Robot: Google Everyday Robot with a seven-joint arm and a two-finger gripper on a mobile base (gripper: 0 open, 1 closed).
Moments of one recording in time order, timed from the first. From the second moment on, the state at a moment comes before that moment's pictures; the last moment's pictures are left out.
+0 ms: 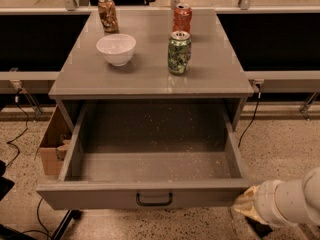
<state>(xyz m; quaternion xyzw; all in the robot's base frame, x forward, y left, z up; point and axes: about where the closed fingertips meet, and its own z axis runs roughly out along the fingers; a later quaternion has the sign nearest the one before) 0.366 -0.232 0.630 -0.56 0.79 0.05 0.23</state>
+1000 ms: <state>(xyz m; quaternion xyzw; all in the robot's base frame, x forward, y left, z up) 0.433 -0.214 0.653 -0.59 0.76 0.04 0.26</state>
